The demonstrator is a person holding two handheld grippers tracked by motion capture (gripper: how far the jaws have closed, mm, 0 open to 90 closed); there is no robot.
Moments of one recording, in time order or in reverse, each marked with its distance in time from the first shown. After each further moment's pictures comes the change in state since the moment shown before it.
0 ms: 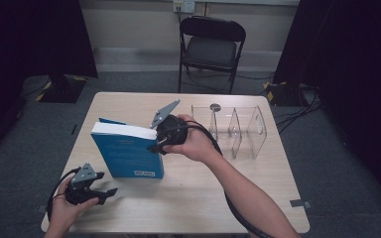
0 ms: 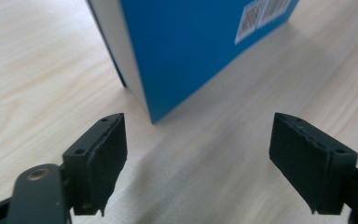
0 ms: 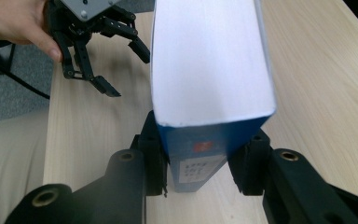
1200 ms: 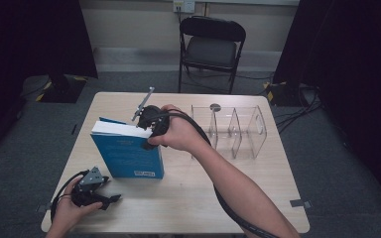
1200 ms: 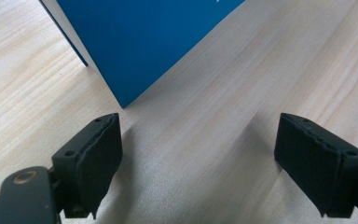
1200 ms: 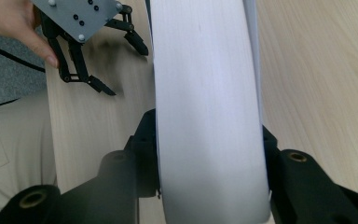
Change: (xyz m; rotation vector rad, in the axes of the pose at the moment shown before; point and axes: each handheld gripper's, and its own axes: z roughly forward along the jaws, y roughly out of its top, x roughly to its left) left arm -0.002 -0.006 0.013 0.052 -0.065 0.037; right arm 0.002 0.051 0.005 0.239 -0.019 0.058
